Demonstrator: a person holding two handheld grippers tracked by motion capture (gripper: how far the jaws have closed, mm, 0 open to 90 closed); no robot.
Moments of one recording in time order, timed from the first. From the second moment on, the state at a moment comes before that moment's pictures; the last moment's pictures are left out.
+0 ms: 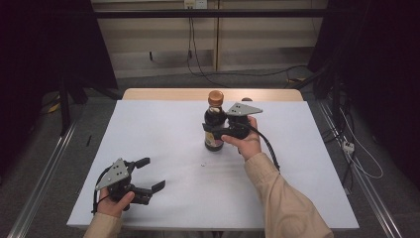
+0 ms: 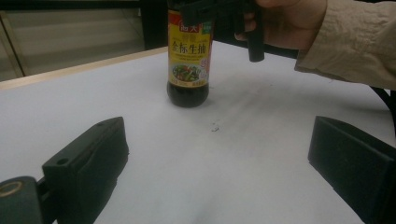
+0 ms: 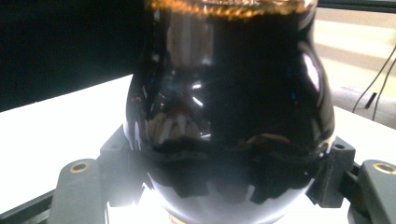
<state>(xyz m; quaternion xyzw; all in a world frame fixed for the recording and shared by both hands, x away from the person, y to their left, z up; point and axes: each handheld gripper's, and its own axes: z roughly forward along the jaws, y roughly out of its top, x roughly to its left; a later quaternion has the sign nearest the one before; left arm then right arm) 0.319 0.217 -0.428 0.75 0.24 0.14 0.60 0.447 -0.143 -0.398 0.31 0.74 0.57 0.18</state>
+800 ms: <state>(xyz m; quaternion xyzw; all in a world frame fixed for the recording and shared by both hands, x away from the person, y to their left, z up) 0.322 0.216 -0.433 0.76 0.24 0.14 0.59 0.451 -0.147 -0.398 0.29 0.75 0.57 0.17</state>
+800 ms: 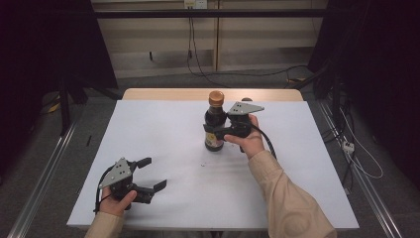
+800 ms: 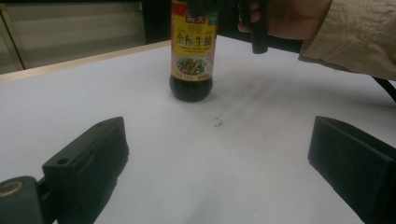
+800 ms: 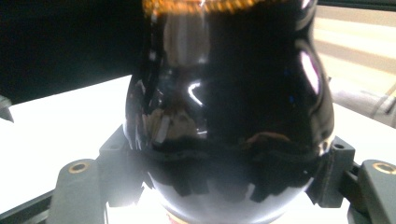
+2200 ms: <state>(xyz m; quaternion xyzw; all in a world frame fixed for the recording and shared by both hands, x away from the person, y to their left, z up) 0.331 0.207 -0.422 0.76 0.26 0.14 0.58 0.427 -0.136 -0.406 0.35 0.72 0.54 0.24</state>
